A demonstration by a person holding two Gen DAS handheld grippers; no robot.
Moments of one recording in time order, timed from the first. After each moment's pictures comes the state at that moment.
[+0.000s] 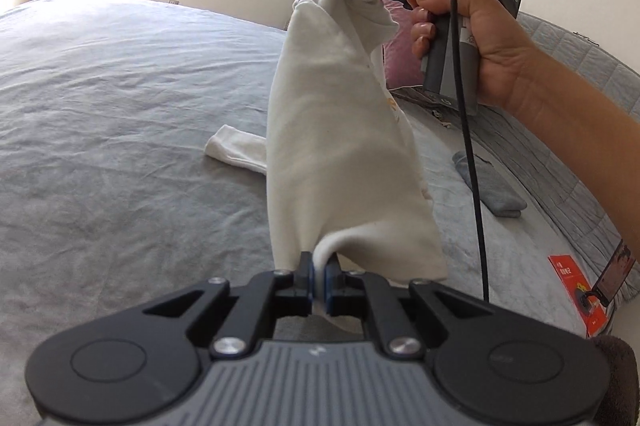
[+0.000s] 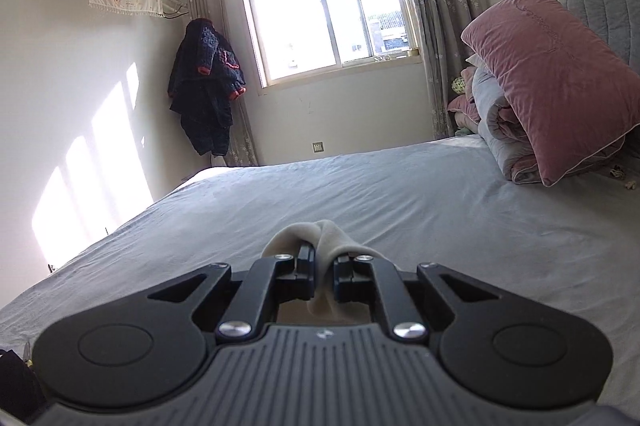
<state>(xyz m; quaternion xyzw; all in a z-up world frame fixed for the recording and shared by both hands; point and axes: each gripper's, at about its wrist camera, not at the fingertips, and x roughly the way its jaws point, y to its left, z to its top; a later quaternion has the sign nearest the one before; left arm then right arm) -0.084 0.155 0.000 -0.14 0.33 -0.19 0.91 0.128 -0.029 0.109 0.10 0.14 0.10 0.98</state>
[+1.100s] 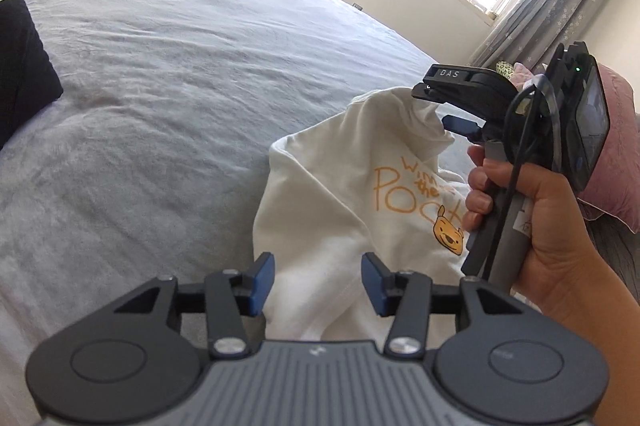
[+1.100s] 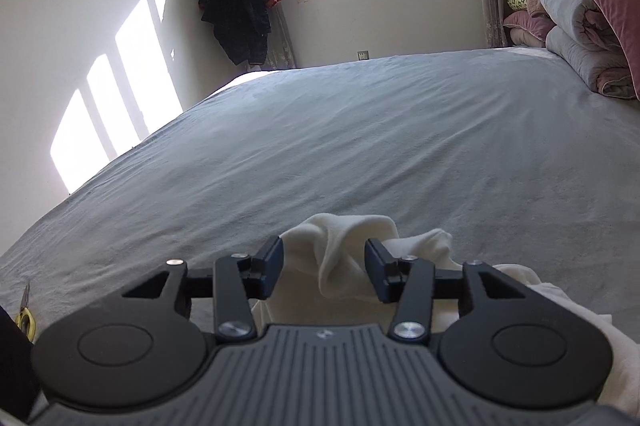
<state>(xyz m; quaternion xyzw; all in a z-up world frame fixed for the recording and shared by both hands) -0.006 0.224 -0.003 -0.26 0.35 0.03 0.90 0.187 0.056 0.033 0.08 0.26 0.16 0.95</state>
